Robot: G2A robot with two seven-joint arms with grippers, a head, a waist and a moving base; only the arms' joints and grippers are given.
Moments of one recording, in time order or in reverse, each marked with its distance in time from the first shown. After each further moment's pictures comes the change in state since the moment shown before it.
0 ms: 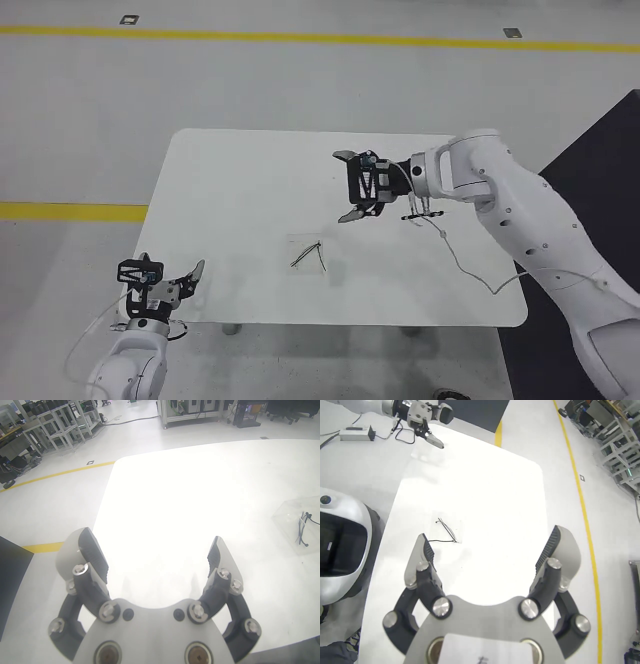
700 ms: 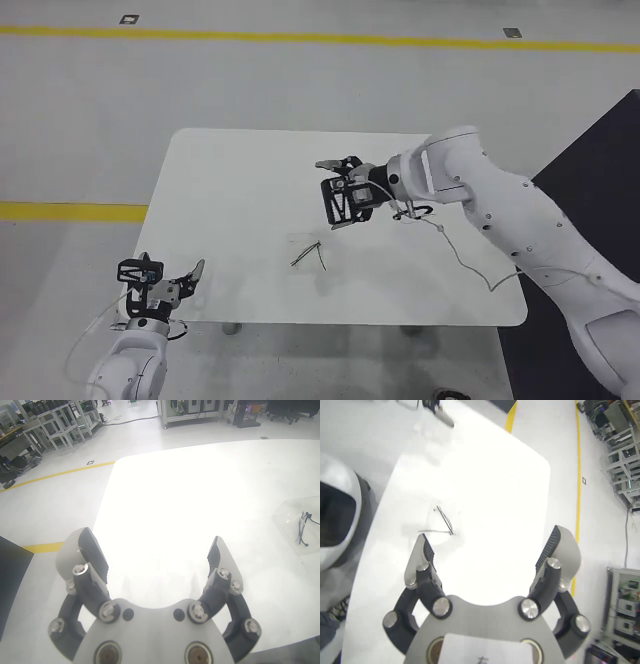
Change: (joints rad) left arm 0.000 0.000 0.000 0.000 0.000 0.000 0.000; right arm 0.113 -0.046 -0.165 -0.060 -0.116 0.000 0.106
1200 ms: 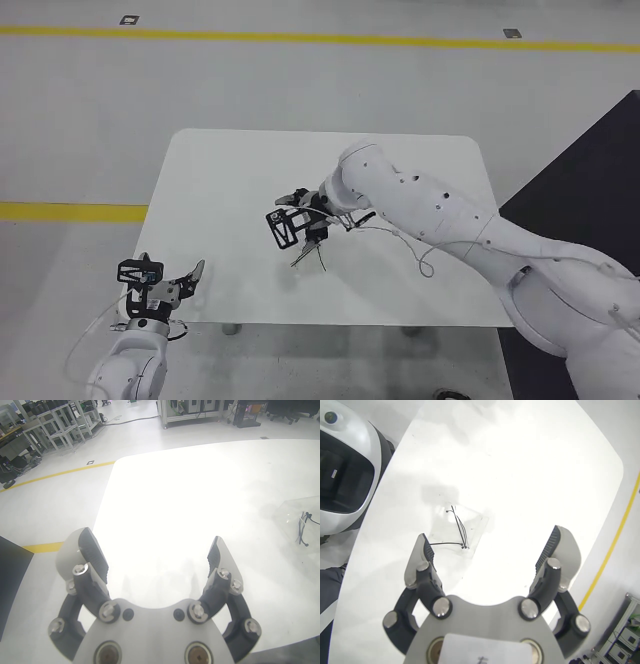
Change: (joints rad) left arm 0.000 0.000 0.000 0.000 0.000 0.000 0.000; right arm 0.180 -0.345 -0.403 0.517 -0.156 0.000 -0.271
